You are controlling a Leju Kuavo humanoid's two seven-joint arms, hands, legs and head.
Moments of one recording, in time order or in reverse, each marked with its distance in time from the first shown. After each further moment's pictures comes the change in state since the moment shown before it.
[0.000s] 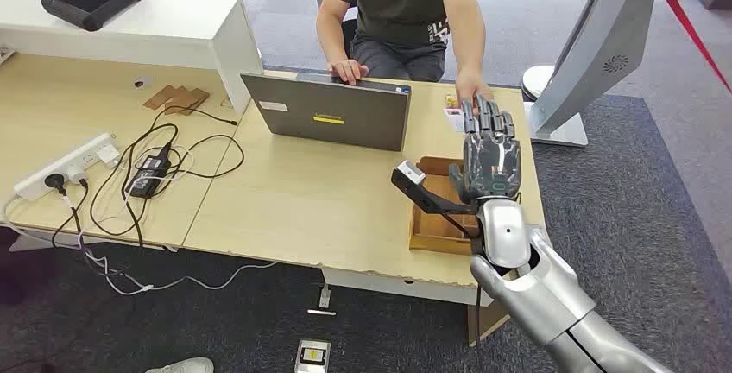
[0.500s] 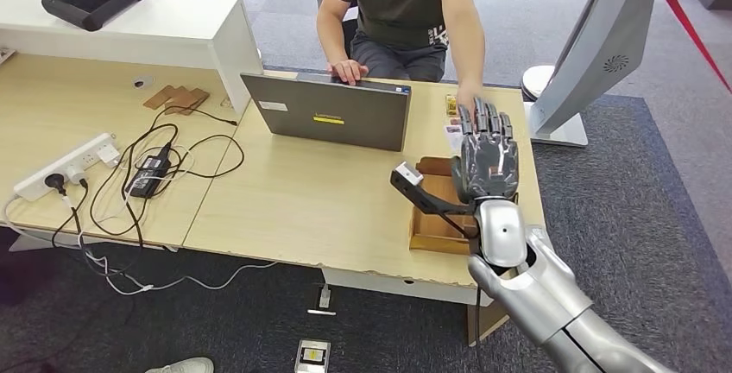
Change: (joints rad) left arm -0.003 0.000 0.000 0.001 -0.002 0.002 0.000; right arm -0.007 0.007 0.007 0.028 0.014 0.004 0.014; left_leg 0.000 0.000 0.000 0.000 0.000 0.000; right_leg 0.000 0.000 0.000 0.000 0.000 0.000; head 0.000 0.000
